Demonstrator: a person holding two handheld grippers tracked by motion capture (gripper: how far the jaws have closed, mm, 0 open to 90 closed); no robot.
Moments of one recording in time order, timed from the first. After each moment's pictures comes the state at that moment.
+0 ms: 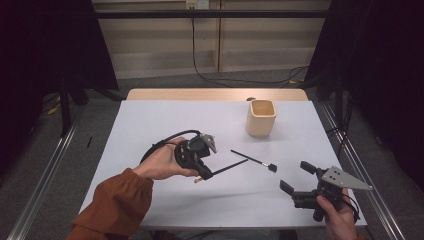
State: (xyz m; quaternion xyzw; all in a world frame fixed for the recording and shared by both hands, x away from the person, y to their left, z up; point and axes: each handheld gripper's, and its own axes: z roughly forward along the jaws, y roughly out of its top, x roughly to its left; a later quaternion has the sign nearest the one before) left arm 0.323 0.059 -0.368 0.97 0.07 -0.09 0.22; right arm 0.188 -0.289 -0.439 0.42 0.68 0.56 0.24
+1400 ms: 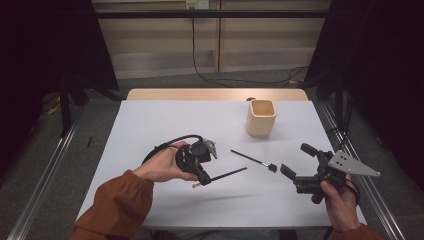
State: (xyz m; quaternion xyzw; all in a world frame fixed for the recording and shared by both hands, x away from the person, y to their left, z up) left arm 0.319 0.057 -0.379 0.97 0.06 -0.11 0.20; right arm 0.211 -0.287 -0.401 0.36 0.66 0.61 0.26
